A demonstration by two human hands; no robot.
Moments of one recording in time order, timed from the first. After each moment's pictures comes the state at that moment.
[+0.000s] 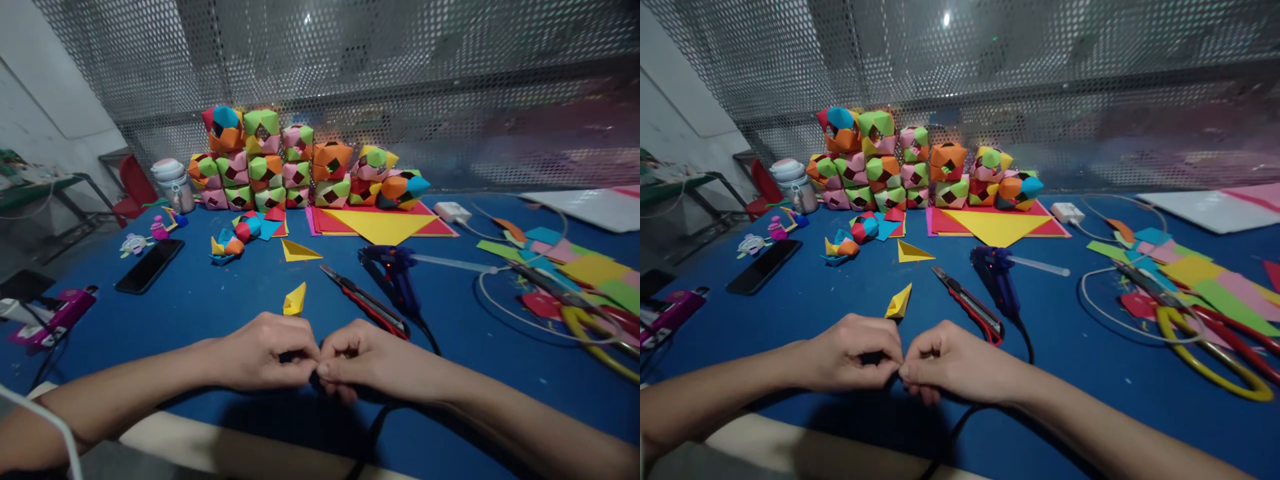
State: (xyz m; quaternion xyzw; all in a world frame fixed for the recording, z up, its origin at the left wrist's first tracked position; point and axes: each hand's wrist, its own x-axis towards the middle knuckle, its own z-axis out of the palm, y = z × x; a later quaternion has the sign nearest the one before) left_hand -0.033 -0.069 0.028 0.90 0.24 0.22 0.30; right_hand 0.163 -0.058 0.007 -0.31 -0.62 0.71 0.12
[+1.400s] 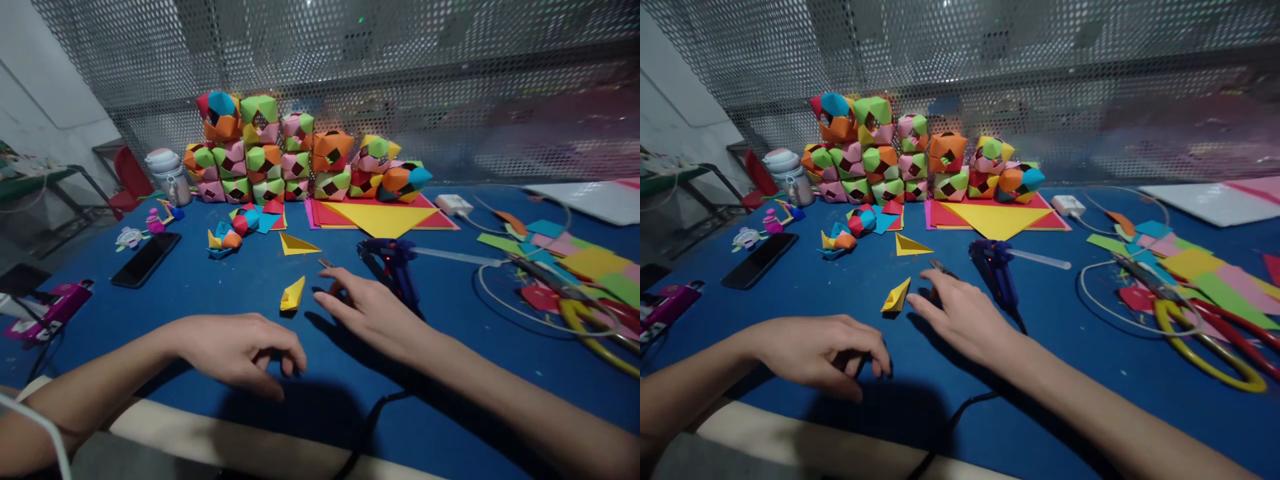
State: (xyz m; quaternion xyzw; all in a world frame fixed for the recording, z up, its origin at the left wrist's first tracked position) left_hand -0.053 -0.062 0.062 0.84 0.29 -0.02 0.46; right_hand 0.170 -0.031 0.009 -0.47 -0.83 0.20 0.21
